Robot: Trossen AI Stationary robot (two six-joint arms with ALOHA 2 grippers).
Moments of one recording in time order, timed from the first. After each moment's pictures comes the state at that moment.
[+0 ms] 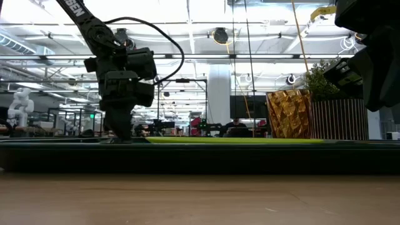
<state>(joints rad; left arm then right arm) 0.37 1.61 0.77 -0.42 0.50 -0.19 0.59 1.32 0.57 -0.11 0.13 0.49</state>
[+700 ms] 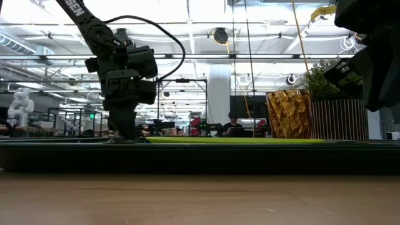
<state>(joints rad) 0.37 1.60 0.77 -0.38 0.50 -0.15 0.59 1.32 0.57 -0.11 0.13 0.49</state>
